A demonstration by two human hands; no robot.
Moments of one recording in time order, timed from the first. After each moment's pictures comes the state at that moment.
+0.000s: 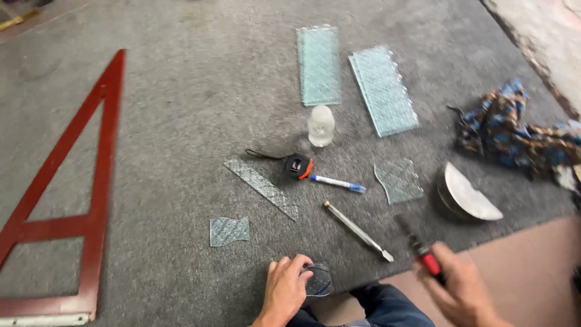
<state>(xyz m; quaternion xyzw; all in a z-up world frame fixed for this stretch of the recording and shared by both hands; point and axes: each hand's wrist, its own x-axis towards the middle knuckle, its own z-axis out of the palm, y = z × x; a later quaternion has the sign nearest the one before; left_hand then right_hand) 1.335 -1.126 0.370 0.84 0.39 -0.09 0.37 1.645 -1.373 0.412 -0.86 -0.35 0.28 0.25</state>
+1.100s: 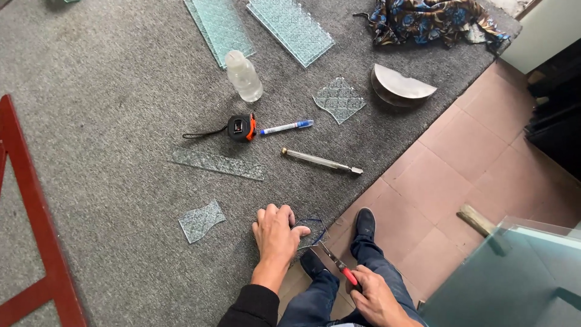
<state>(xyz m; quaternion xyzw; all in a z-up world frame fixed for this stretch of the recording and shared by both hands) 1.346 -1.118 0.366 0.88 0.35 -0.17 0.26 1.337 -1.415 0.291 -0.82 -0.17 0.44 0.33</state>
